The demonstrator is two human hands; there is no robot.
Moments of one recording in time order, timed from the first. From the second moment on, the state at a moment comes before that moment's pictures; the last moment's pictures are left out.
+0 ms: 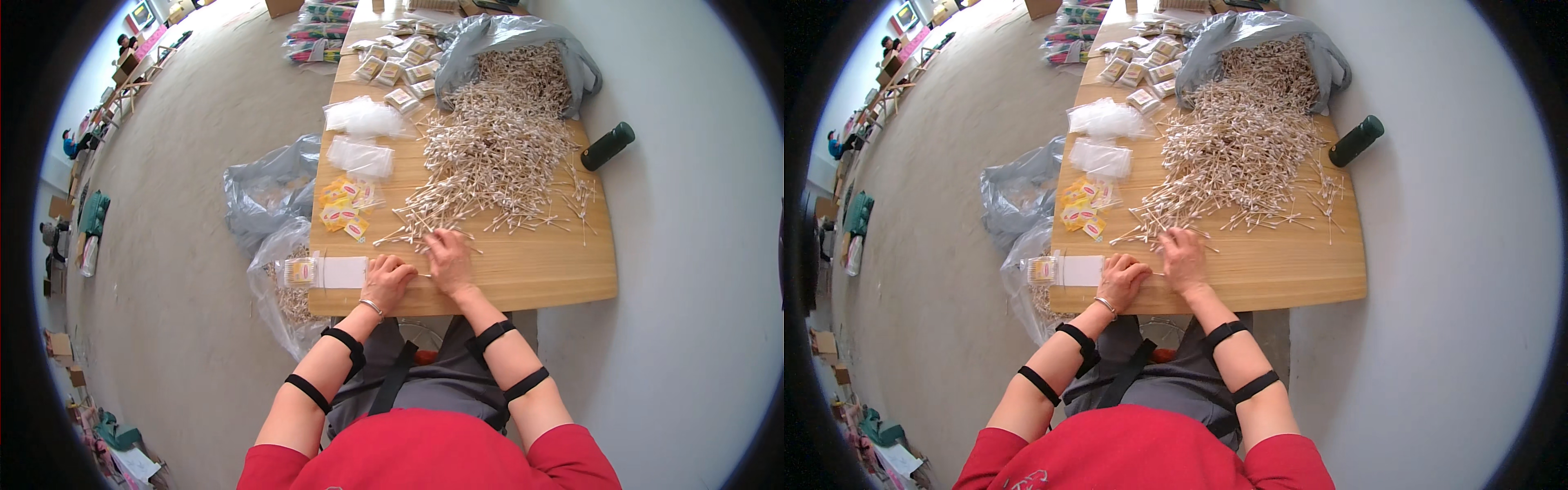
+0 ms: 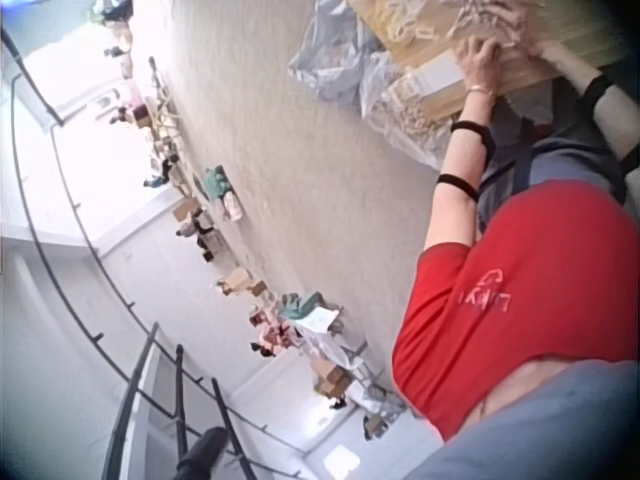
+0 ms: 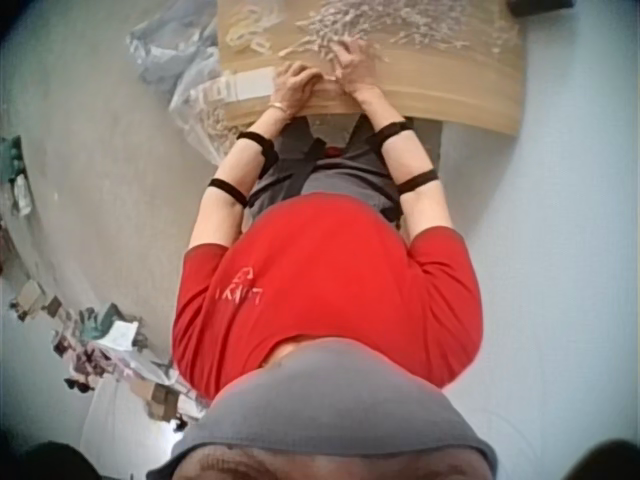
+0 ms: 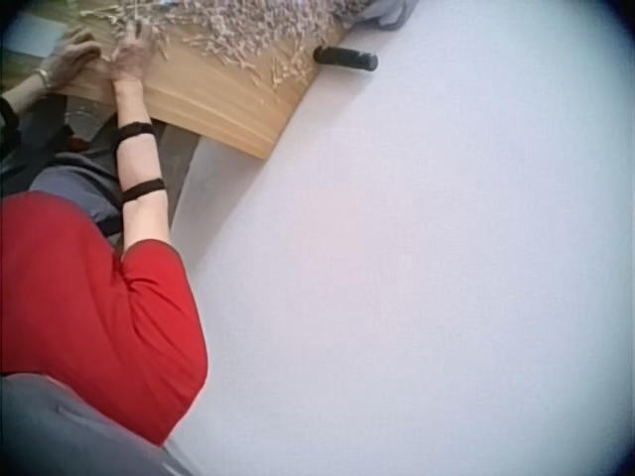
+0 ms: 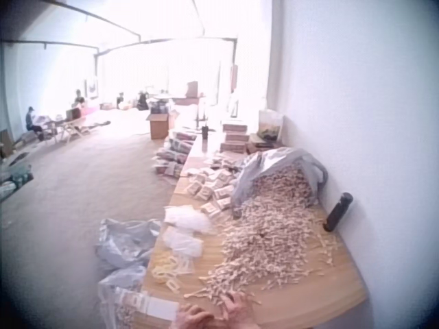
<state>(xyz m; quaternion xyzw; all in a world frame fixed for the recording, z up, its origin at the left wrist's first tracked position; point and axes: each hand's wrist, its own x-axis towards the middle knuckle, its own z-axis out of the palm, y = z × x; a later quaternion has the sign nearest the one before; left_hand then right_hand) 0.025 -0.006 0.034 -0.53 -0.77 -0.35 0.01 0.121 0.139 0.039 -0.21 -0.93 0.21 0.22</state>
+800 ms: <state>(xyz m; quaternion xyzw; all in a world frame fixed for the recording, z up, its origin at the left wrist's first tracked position) 0.008 0.014 0.030 -0.39 -0.83 -0.39 -0.03 0.133 0.175 0.031 -0.29 -0.92 0.04 0.26</state>
